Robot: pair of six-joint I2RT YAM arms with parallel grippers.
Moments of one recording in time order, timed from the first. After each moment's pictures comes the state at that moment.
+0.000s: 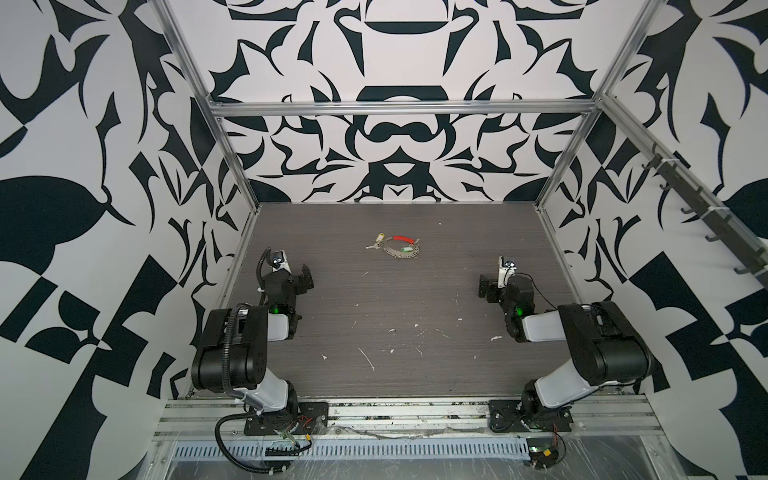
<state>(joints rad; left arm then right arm) 0.05 1.56 0.38 0.83 -0.12 -0.10 0.07 1.57 0.34 0.78 0.12 0.00</state>
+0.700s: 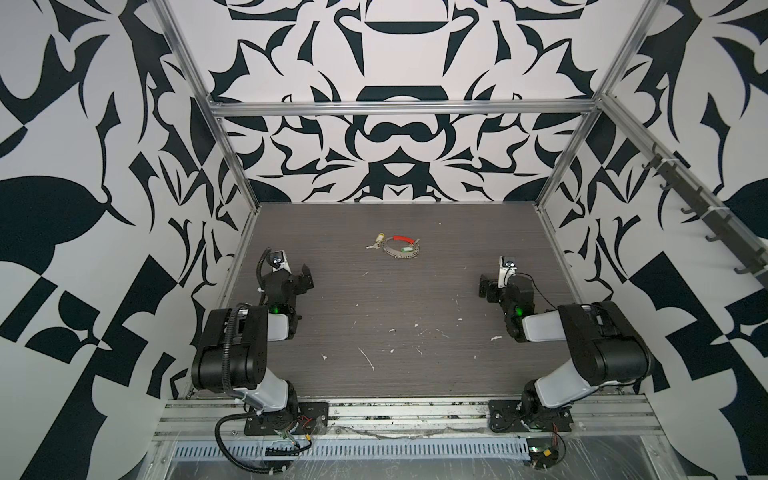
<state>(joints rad) 0.05 1.56 0.38 0.83 -0.12 -0.10 0.07 1.57 0.34 0.78 0.15 0.00</state>
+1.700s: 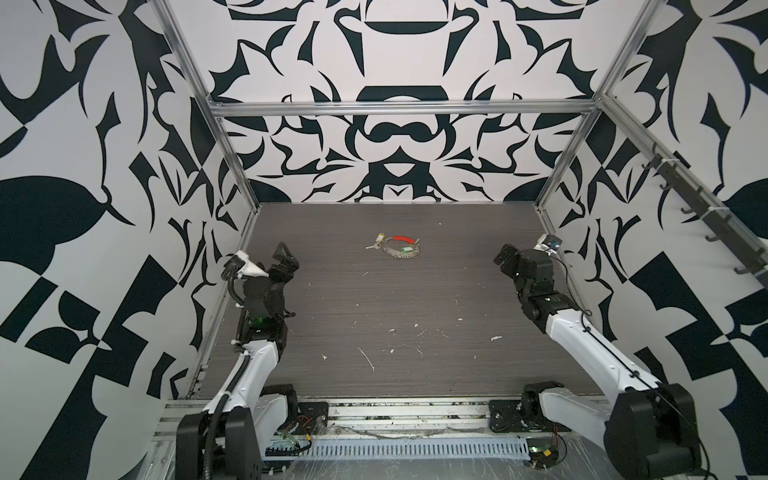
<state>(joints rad) 0.10 0.95 0.35 0.51 -0.16 -0.79 0.11 1.10 0.65 -0.01 0.33 0.67</state>
